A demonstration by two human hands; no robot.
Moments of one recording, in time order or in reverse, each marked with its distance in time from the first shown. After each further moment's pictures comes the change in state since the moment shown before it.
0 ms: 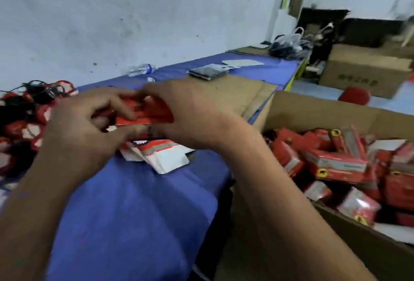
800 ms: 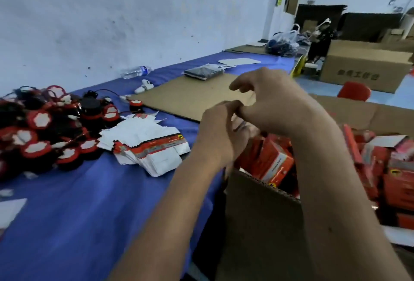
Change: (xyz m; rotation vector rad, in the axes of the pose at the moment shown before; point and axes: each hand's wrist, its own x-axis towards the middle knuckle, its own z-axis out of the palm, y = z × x) left_hand 0.026 0.070 0.197 -0.062 -0.215 0.010; right_hand -0.079 0.081 -0.055 -0.061 0.046 0.671
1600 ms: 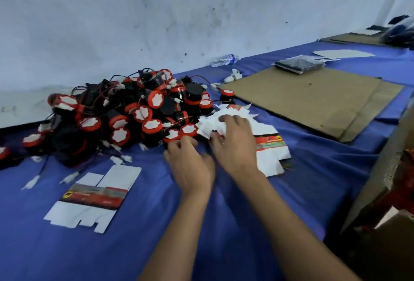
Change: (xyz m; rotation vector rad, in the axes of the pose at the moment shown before) left_hand -0.091 -0.190 -0.140 0.545 0.670 -0.743; right_hand 0.065 -0.167 0.282 0.375 0.126 -0.178
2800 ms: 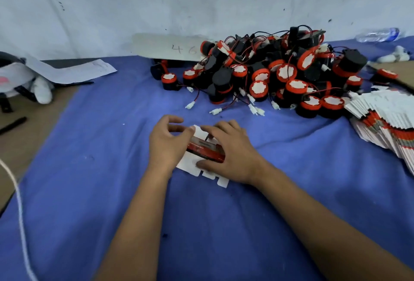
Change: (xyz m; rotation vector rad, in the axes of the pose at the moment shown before) left_hand 0.000 -0.225 -0.247 -0.292 0.203 -0.344; right_hand -0.137 -0.187 0.116 0.282 -0.661 -0.767
